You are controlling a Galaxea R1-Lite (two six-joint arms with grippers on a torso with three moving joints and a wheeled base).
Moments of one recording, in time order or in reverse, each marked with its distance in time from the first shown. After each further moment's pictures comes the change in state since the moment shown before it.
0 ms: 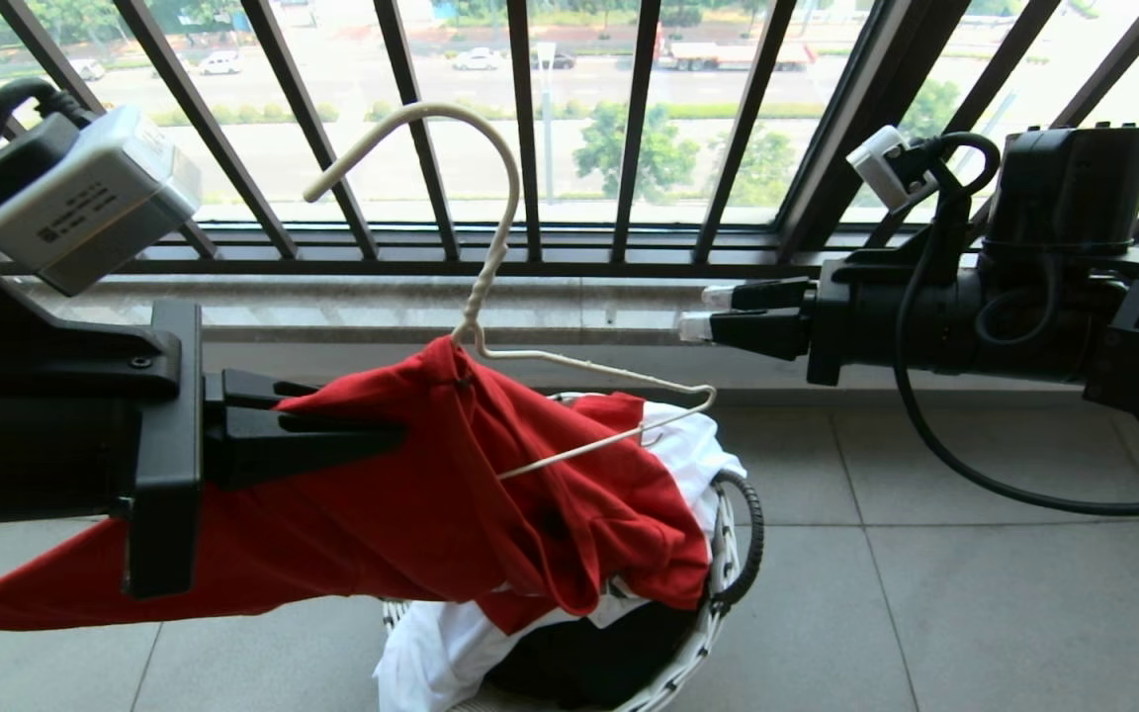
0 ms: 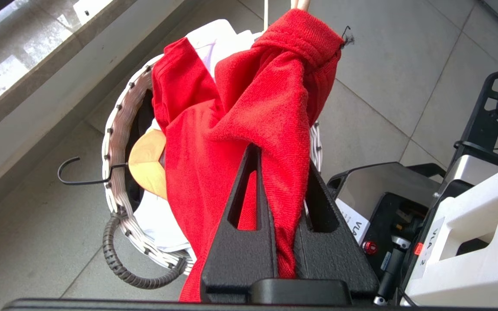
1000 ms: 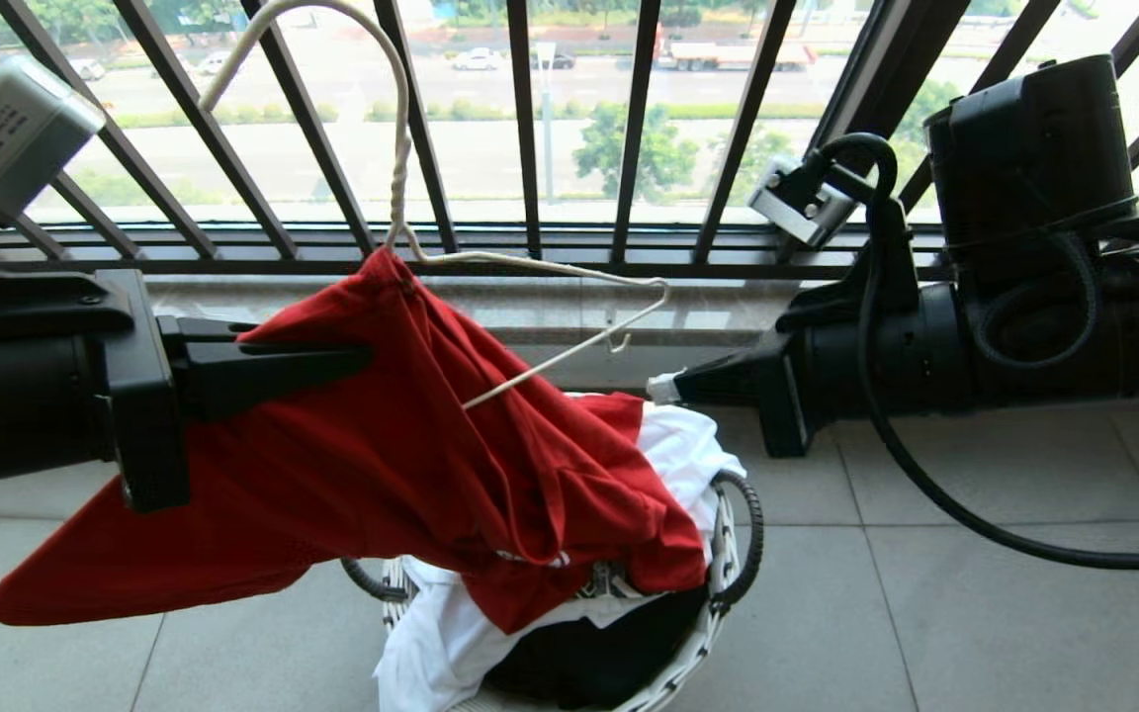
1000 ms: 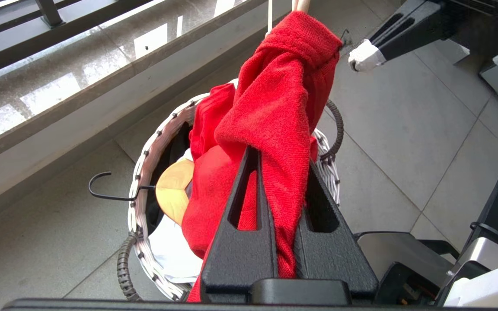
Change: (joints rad) left arm 0.103 -0.031 0.112 -0.278 -0.008 -0.188; right arm 0.287 -0.058 -0.181 0.544 -0.356 0.002
